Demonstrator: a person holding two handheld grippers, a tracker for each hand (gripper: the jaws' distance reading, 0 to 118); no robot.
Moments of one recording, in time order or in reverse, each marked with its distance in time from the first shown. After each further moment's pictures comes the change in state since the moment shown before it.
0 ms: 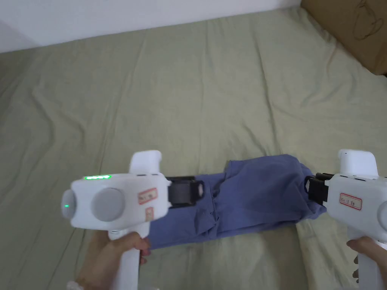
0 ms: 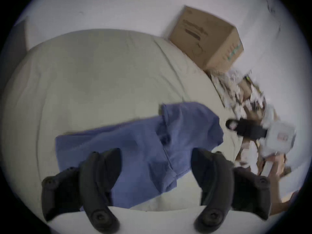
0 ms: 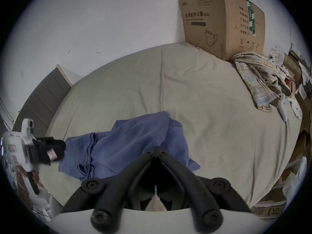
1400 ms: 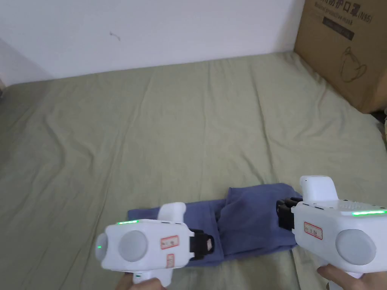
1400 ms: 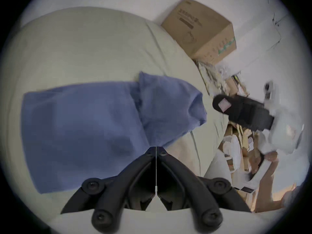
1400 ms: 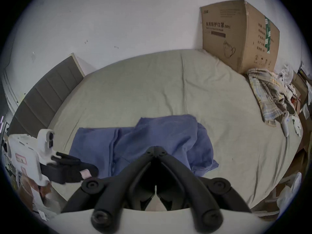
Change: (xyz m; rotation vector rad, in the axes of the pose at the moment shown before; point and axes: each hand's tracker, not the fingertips) left arm 0.013 -0.047 -0.007 -0.135 -0.163 0.061; right arm -0.057 -0.004 0.025 0.060 0.057 0.144
